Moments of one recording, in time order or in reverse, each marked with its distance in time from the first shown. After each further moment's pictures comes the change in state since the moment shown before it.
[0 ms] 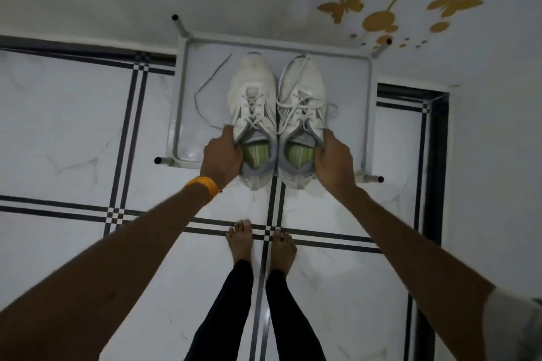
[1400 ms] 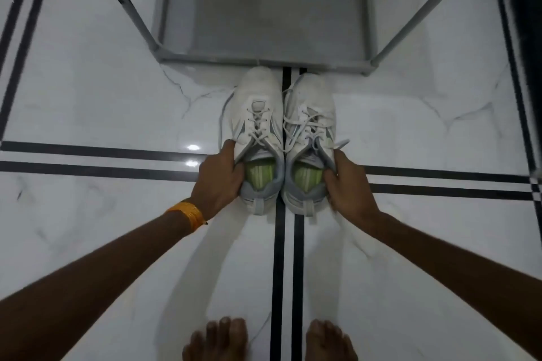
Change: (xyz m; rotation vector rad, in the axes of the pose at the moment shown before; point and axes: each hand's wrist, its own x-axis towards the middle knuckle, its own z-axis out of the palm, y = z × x) left_hand -0.101 -0.306 0.354 -0.061 0.038 0.263; right_hand -0.145 0.292 0.364 0.125 0.022 -0.086
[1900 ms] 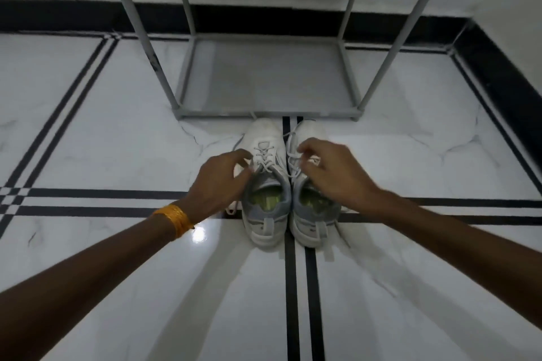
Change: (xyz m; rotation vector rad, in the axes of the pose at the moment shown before) left_hand 0.012 0.016 -0.038 0.067 0.071 0.188; right_hand 0.007 -0.072 -0.027 -0.090 0.056 -0.306
